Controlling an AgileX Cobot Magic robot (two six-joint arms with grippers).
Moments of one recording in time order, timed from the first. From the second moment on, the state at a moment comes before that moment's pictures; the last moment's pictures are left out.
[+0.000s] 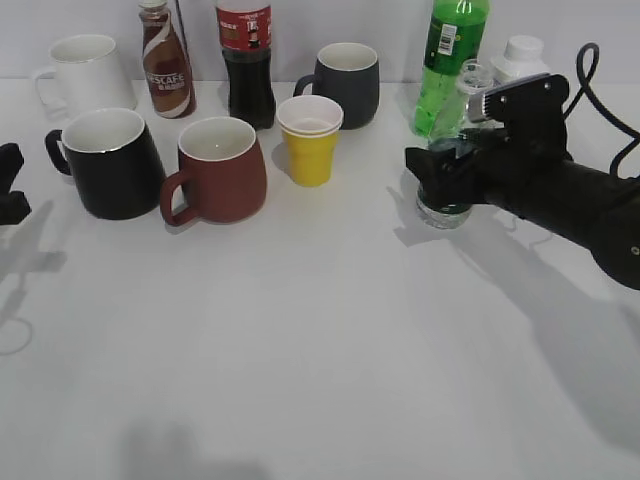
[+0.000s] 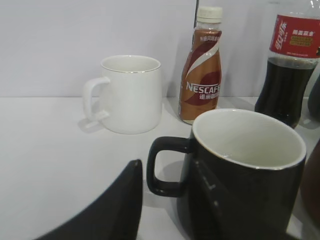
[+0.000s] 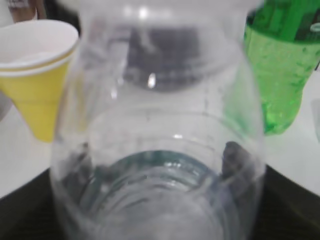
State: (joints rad) left arm 0.02 1.69 -0.32 0.20 -1.21 -0.14; right arm 0.30 1.91 -0.73 -0.26 -0.87 0.14
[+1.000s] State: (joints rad) left arm -0.10 0.53 -0.59 0.19 0.29 -0.16; right arm 0.39 0.87 -0.73 -0.25 0.19 0.14
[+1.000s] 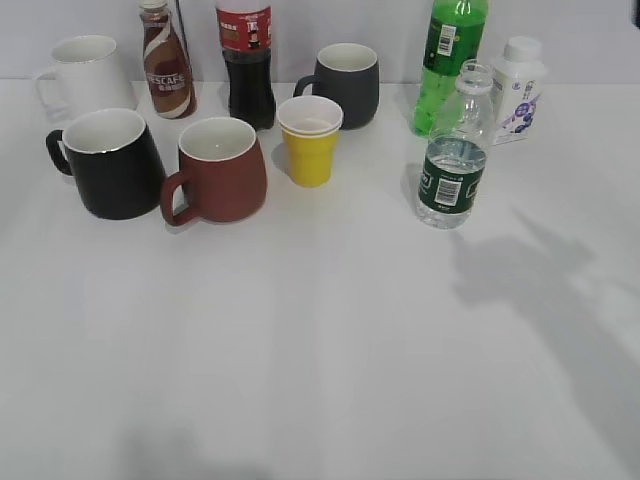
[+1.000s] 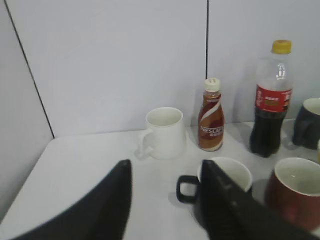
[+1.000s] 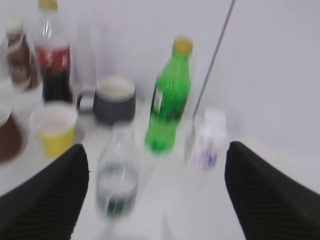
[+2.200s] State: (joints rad) left arm -0.11 0.10 -0.53 -0.02 1.07 -0.02; right arm 0.48 0.18 -0.50 0.05 1.05 -0.03
